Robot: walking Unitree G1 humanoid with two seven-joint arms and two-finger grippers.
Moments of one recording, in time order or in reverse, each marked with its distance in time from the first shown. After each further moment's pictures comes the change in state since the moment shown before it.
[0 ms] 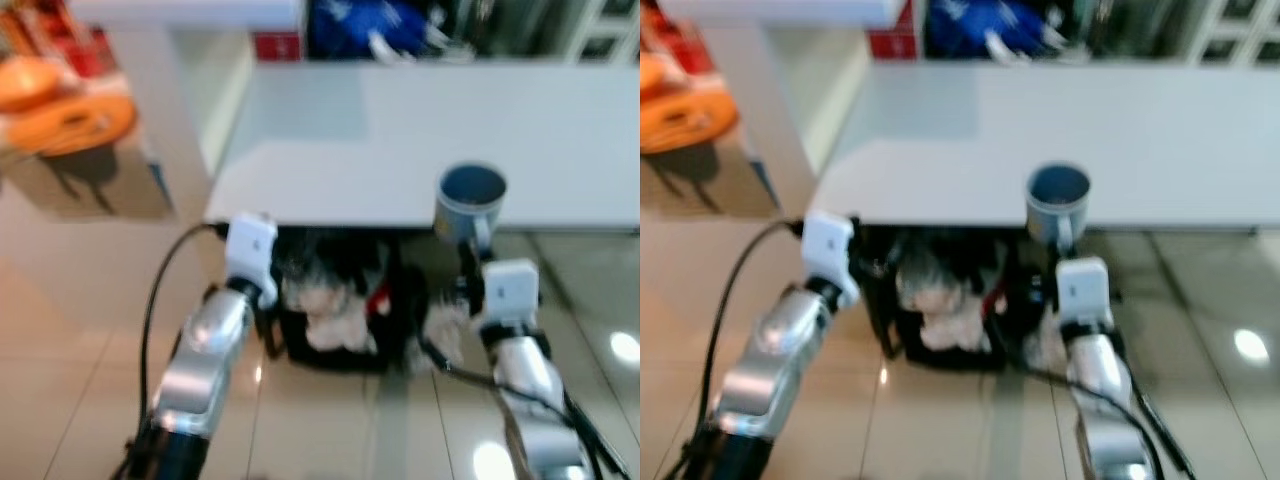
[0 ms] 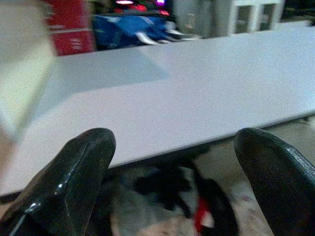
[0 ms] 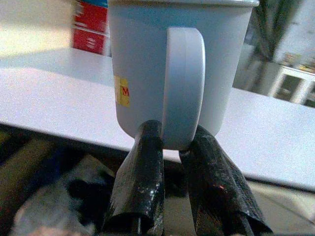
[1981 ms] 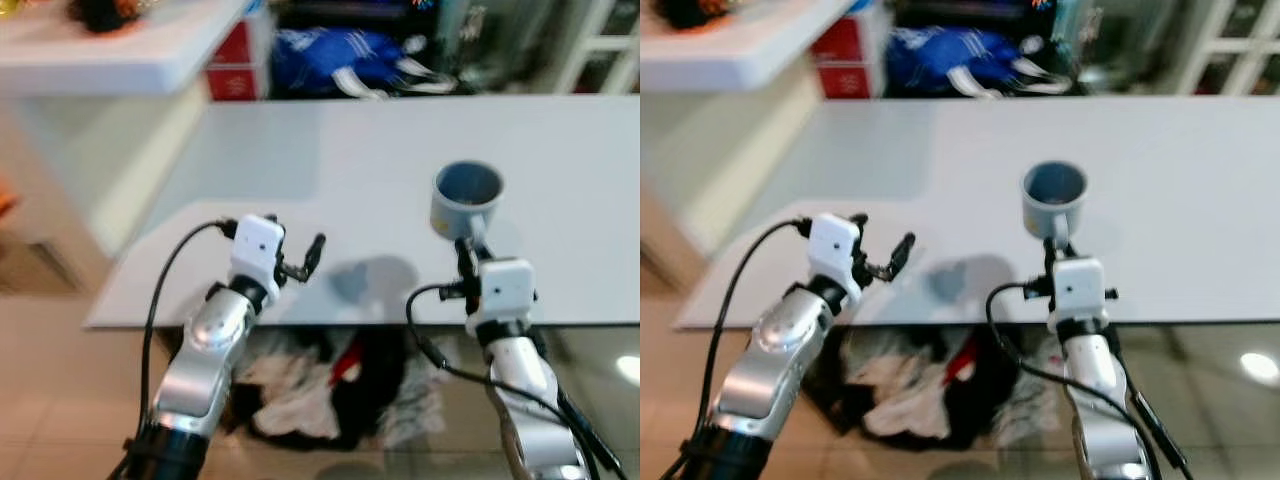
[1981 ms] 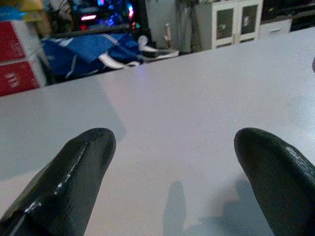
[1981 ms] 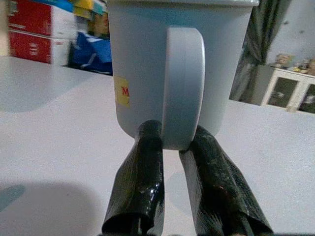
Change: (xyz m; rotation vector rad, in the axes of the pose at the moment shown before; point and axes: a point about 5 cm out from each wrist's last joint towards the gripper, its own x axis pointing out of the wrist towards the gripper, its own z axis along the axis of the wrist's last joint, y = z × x) left arm 0.001 -0.005 0.002 0.037 -0.014 -0.062; right arm 0.002 0.002 0.000 0.016 -0.009 -0.007
